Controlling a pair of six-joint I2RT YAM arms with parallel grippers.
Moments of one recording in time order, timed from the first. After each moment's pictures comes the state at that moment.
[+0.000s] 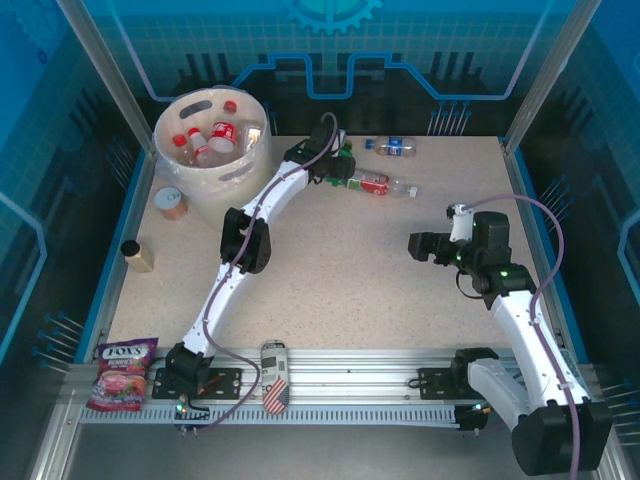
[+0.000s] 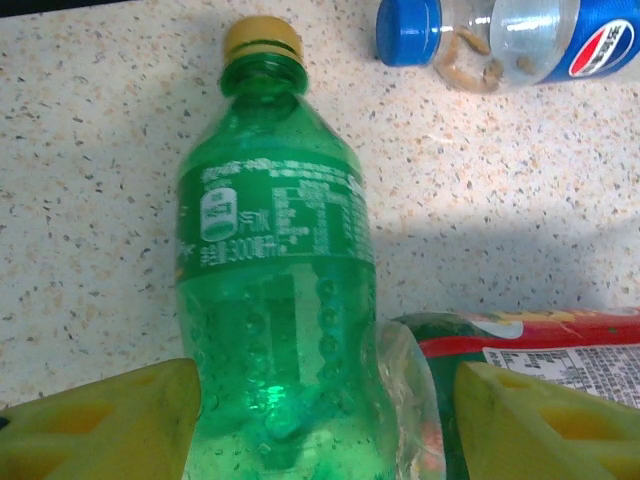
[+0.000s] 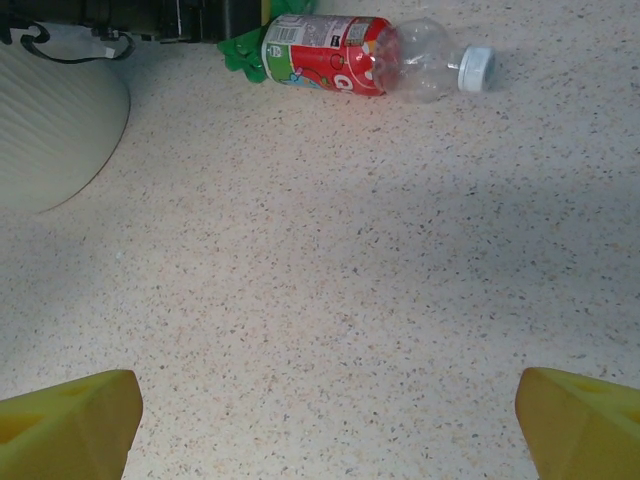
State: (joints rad) left arm -0.41 2.76 2.67 -0.69 0.06 -0.23; right arm 0.05 0.88 0.72 -0.51 -0.33 0.19
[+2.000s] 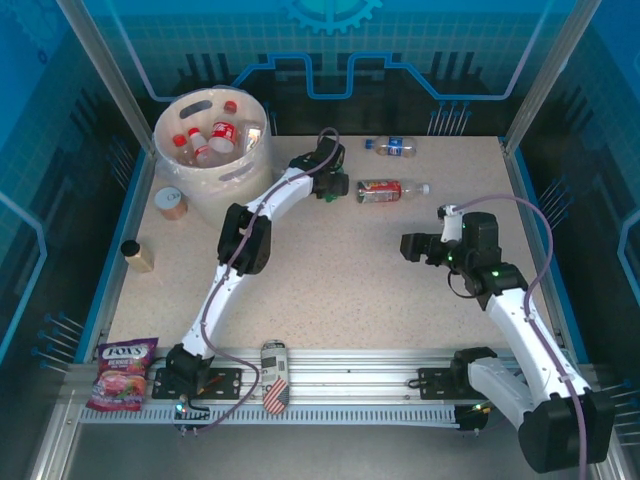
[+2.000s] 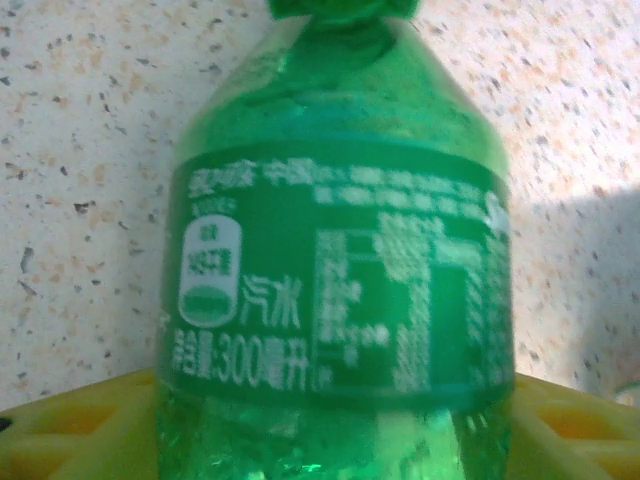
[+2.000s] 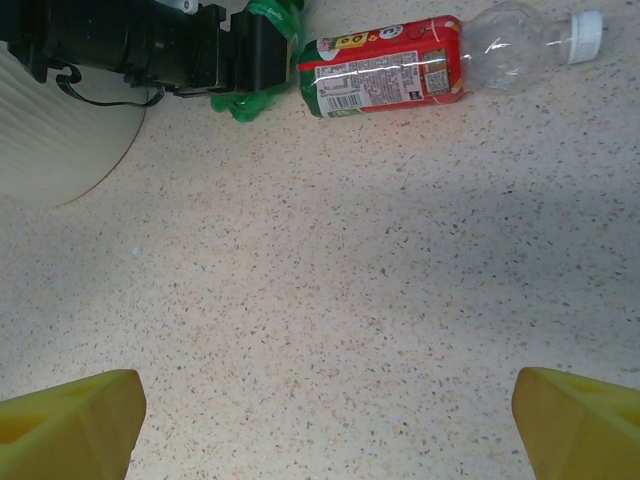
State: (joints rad) left arm -0.46 2.63 2.38 -0.72 -0.07 -0.36; right arm 0.13 0.91 0.69 -0.43 -0.30 0.24
